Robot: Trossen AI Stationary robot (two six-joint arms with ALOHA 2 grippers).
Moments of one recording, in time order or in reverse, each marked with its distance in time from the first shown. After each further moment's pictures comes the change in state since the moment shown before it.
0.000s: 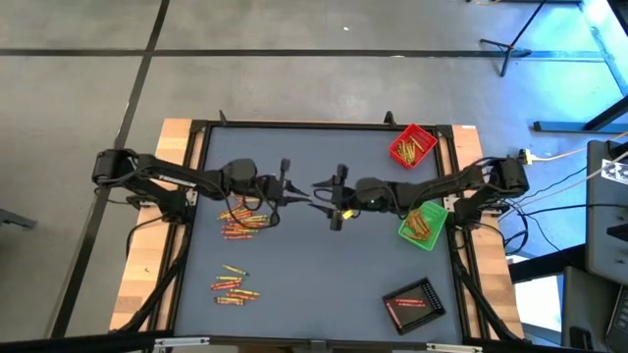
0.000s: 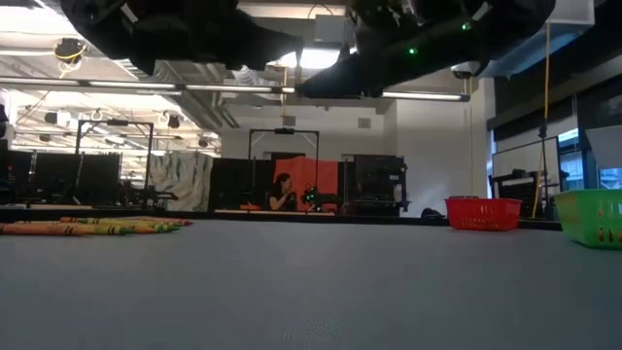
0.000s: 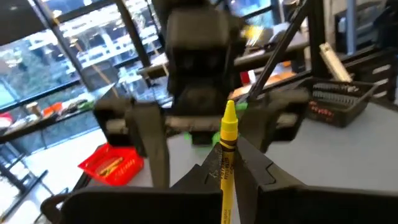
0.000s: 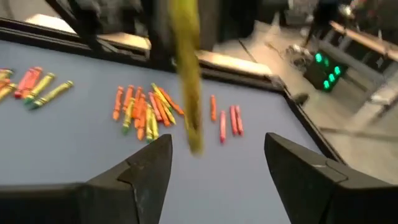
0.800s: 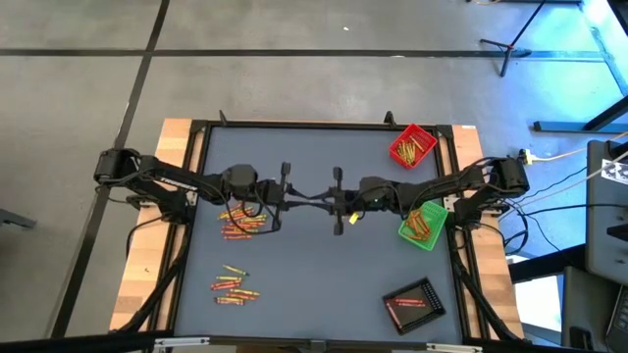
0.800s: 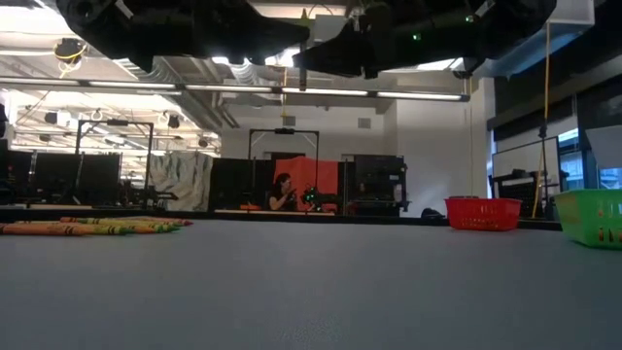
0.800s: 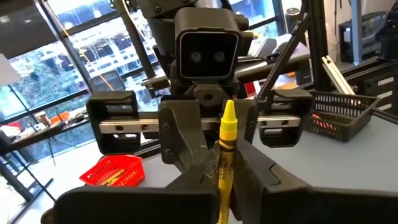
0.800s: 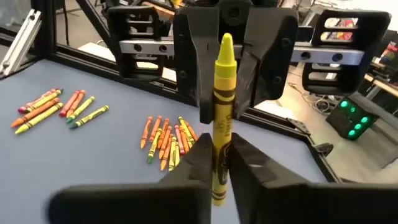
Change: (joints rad) left arm -0.059 0.016 0.000 0.068 -0.066 -0.007; right arm 0.000 -0.001 0.000 0.087 -0.141 -0.102
